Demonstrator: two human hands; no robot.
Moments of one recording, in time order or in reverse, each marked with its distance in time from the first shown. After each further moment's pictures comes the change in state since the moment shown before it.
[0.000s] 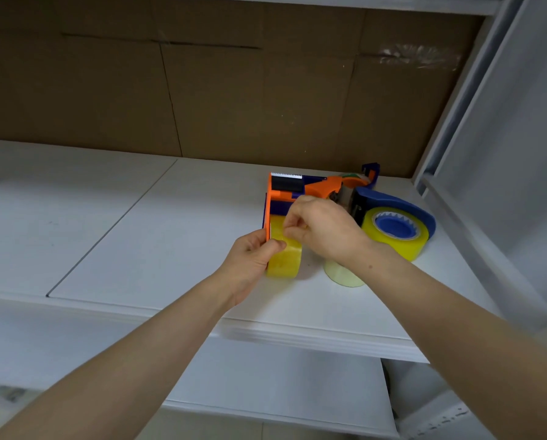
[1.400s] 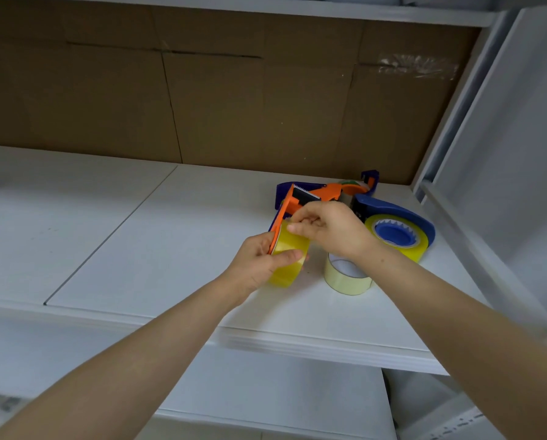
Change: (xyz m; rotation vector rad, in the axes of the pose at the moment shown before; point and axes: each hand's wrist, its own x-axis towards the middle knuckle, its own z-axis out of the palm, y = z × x) left_hand 0.003 0.012 0.005 0.171 -0.071 -0.018; right_hand 0.007 0.023 0.001 0.335 0.020 0.138
